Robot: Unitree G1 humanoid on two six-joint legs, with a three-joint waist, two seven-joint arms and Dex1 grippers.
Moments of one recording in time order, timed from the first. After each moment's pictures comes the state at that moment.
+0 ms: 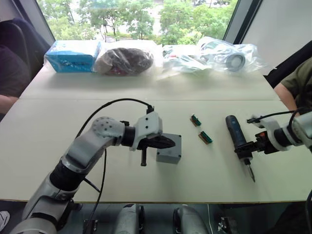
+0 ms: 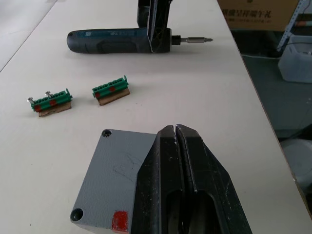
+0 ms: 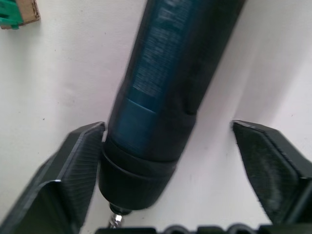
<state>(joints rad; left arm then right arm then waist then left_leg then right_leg) -0.60 0.57 -0.34 -0.37 -0.38 0.64 -1.03 -0.74 -1.14 0.38 0.29 0.39 1.33 0.99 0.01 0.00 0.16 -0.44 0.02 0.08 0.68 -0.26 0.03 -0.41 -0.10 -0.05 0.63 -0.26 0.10</state>
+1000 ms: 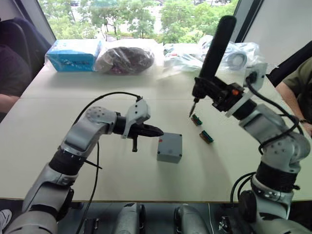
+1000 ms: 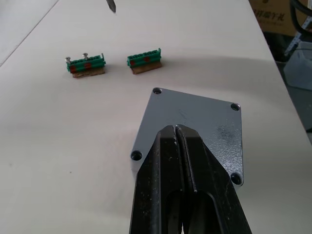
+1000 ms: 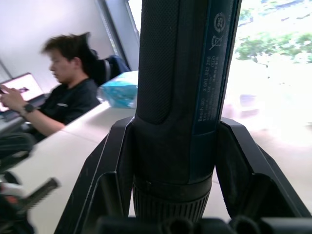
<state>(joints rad) -0.70 0.57 -0.31 -0.08 -0.35 0.58 -1.18 -0.53 -0.31 -0.39 -0.46 0.79 0.94 0.37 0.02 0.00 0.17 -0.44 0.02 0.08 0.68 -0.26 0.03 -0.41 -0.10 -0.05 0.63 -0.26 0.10</state>
